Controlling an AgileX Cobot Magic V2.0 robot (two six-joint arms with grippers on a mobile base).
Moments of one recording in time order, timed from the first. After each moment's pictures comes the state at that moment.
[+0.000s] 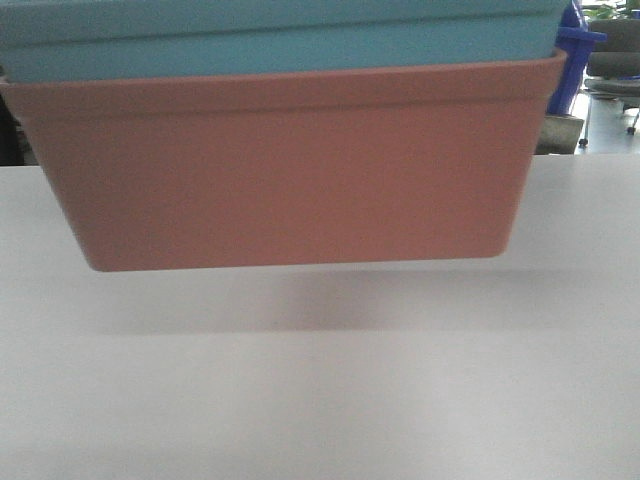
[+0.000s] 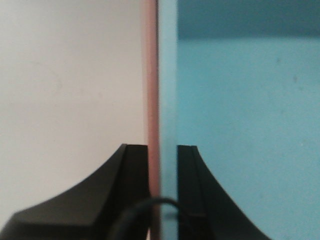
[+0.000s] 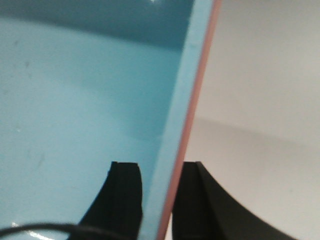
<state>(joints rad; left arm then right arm) -0.49 1.56 -1.42 0.01 0.87 -0.42 0.45 1.58 -1.45 0.02 0.84 0.23</state>
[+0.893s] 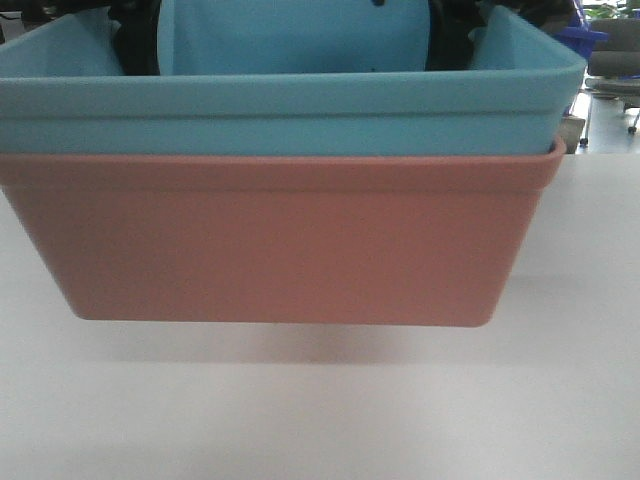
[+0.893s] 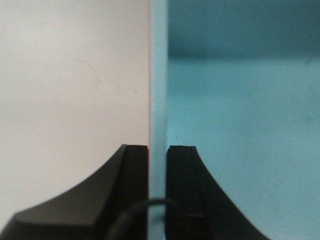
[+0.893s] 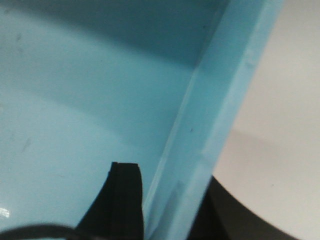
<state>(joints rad) -0.68 1.57 -1.38 0.33 0.91 -0.71 0.61 1.54 -1.33 -0.17 0.78 0.36</state>
